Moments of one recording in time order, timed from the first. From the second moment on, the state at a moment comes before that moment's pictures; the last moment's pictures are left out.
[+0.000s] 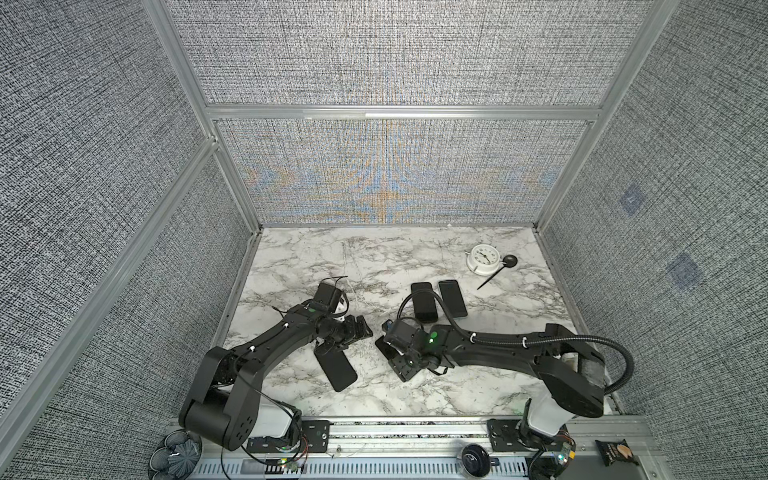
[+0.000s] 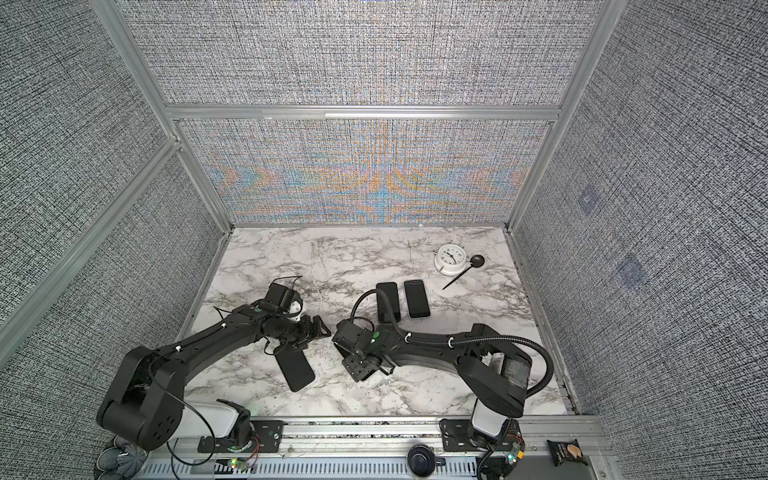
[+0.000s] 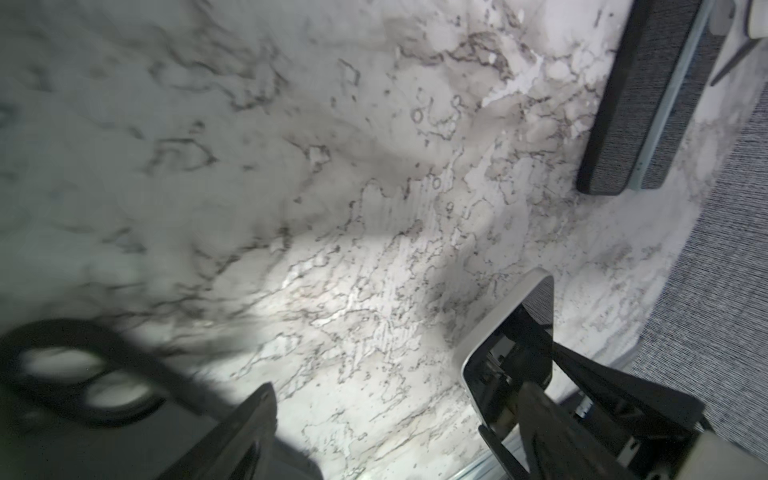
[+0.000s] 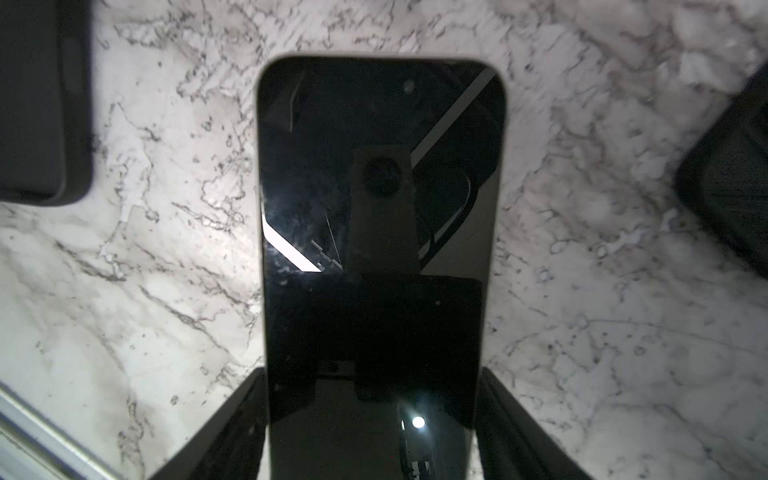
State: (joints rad) left arm -0.41 1.39 0.69 -0.48 0.52 -0.68; right arm 1.10 1.67 1.04 -0.57 0.13 0.33
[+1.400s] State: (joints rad) left arm -0.41 1.46 0.55 0.00 0.82 -0.73; right arm 1.06 1.67 1.00 -0.46 0.08 0.28
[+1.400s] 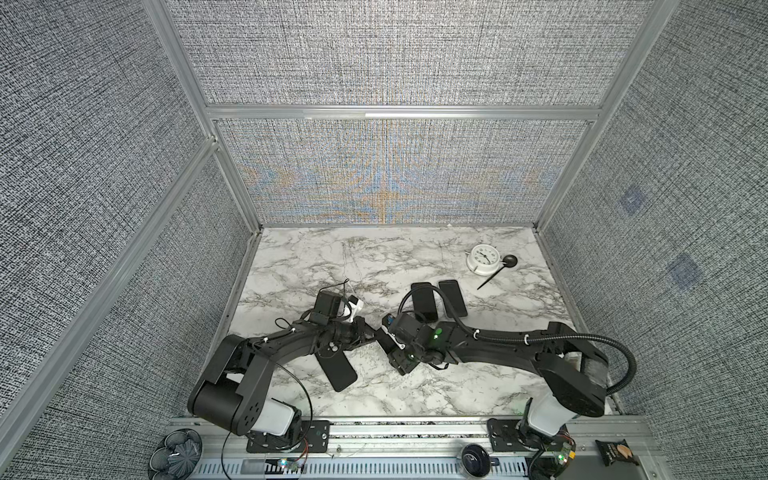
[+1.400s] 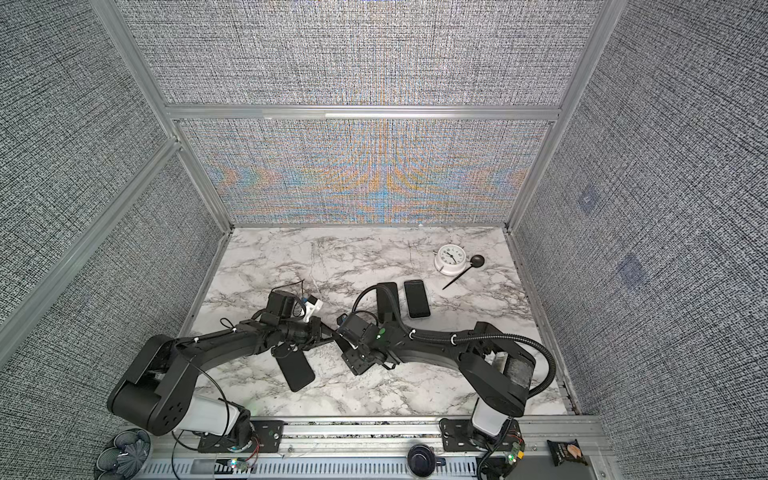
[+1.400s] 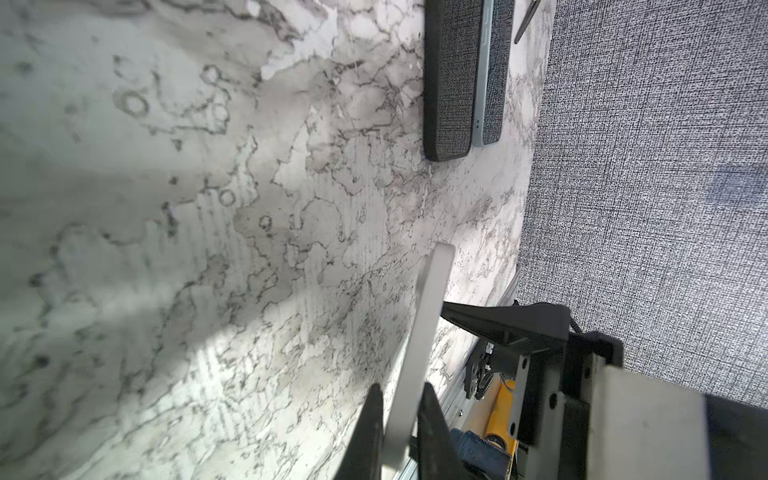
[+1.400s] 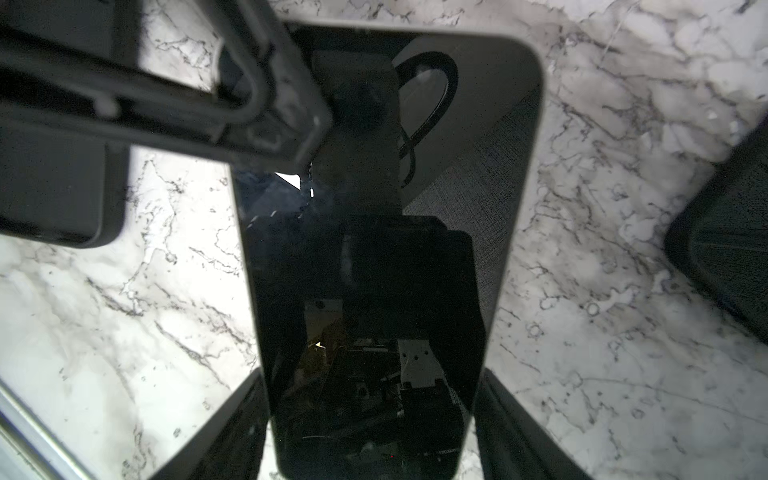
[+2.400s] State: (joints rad) left arm -0.40 1.49 0.52 0.51 0.79 -1.14; right arm 0.57 1.30 0.51 0.18 -0.45 0.92
